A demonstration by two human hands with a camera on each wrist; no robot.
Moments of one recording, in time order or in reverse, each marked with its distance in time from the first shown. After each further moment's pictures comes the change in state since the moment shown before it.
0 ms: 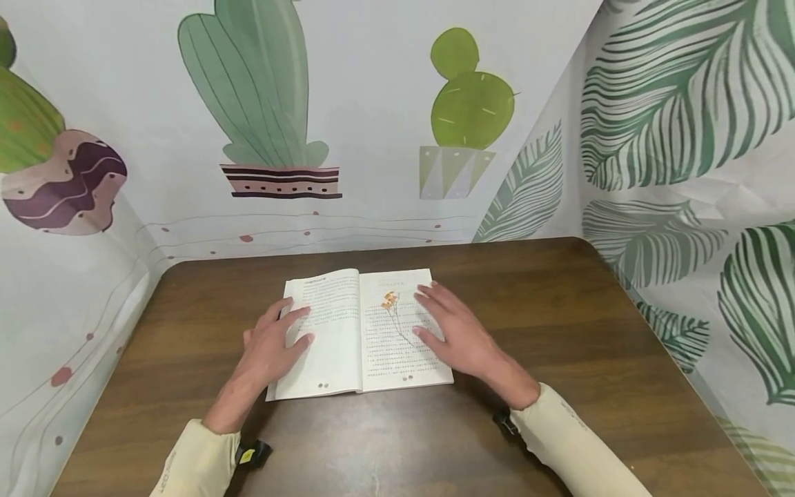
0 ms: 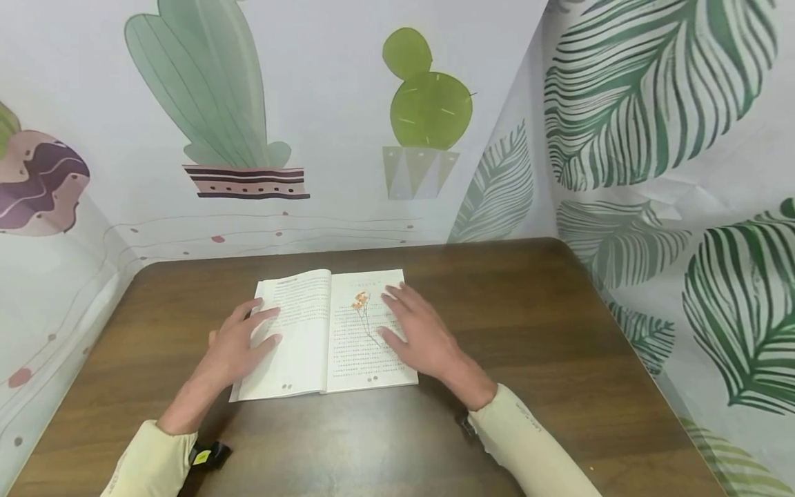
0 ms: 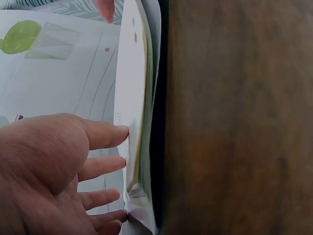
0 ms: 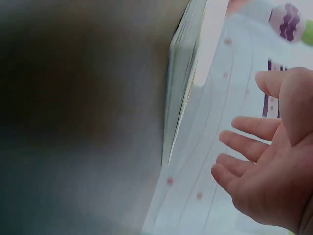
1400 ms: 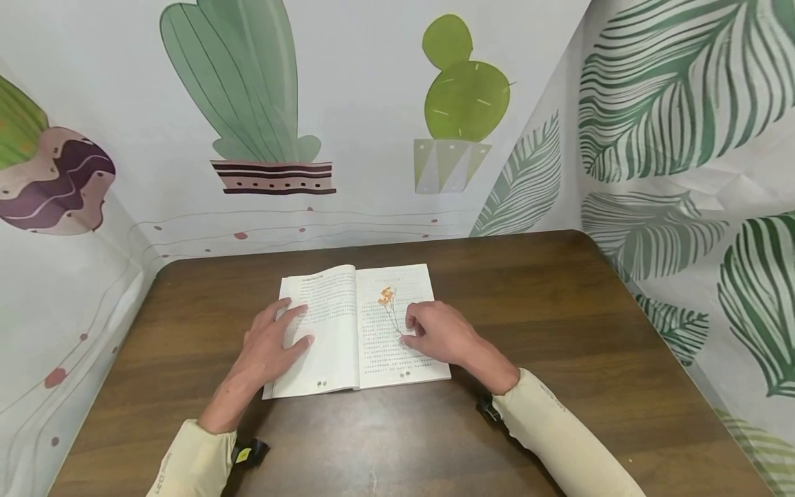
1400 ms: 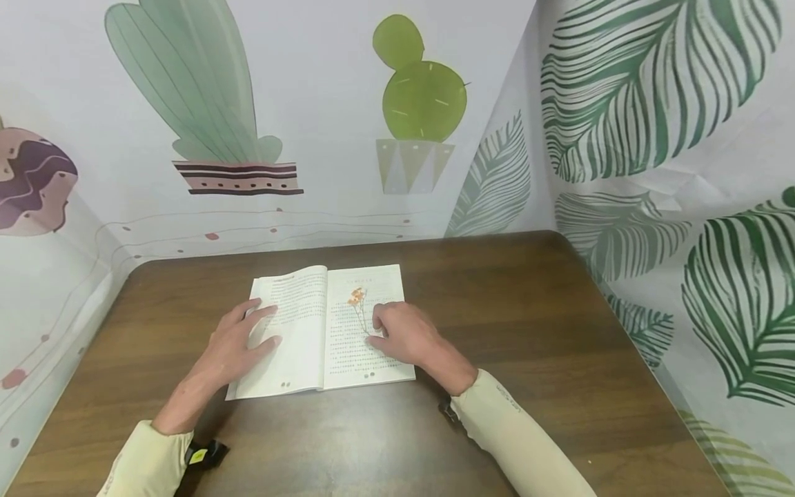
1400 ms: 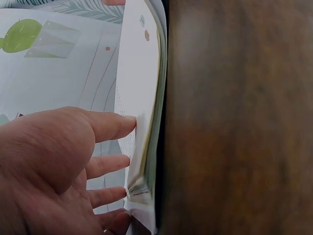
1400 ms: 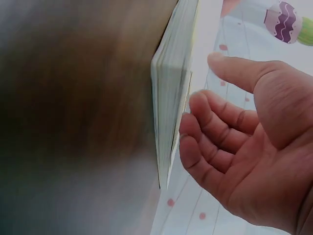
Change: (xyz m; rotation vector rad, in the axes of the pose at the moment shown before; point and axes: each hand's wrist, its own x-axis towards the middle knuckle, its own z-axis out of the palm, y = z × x) left_hand 0.000 -0.001 0.001 0.012 -0.046 0.029; right_hand 0.023 -0.008 0.012 -0.004 -0.197 0.128
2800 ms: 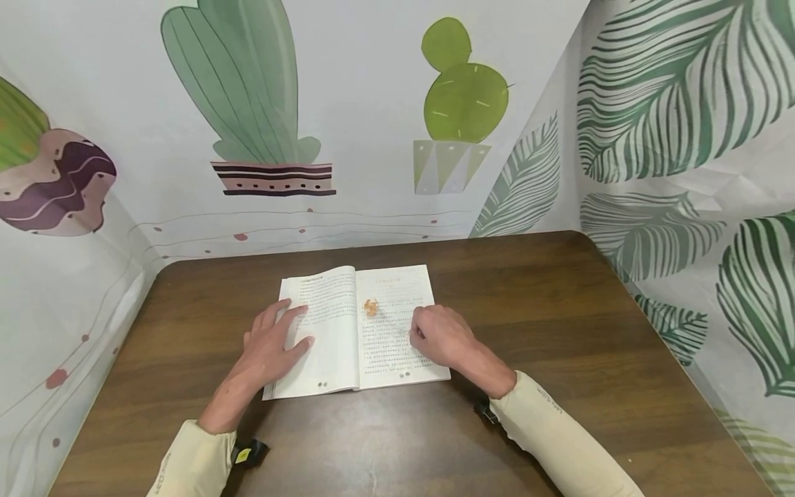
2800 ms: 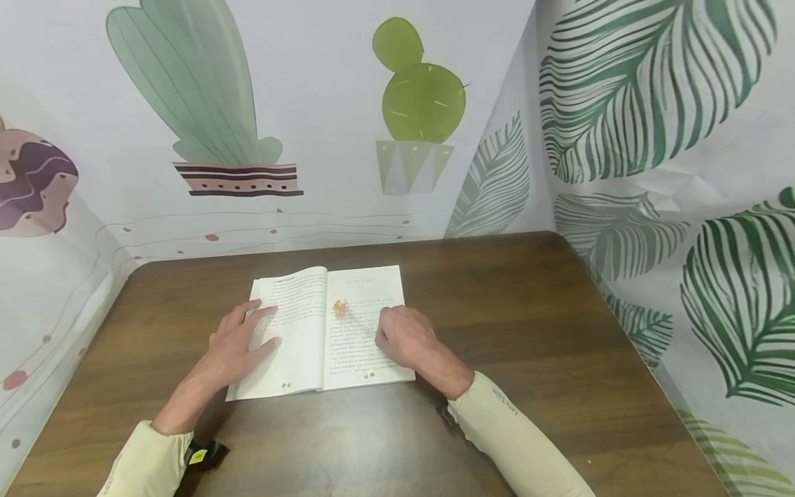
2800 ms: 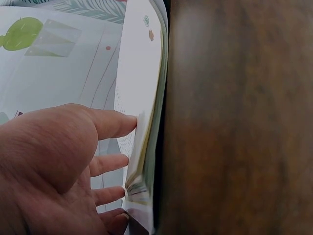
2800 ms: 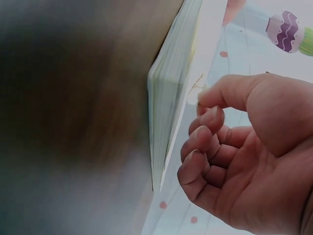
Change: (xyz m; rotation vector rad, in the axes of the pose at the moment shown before) left_hand -0.002 -0.001 0.001 -0.011 -0.016 0.015; right_hand -0.004 -0.005 0.001 -0.083 0.018 0.071
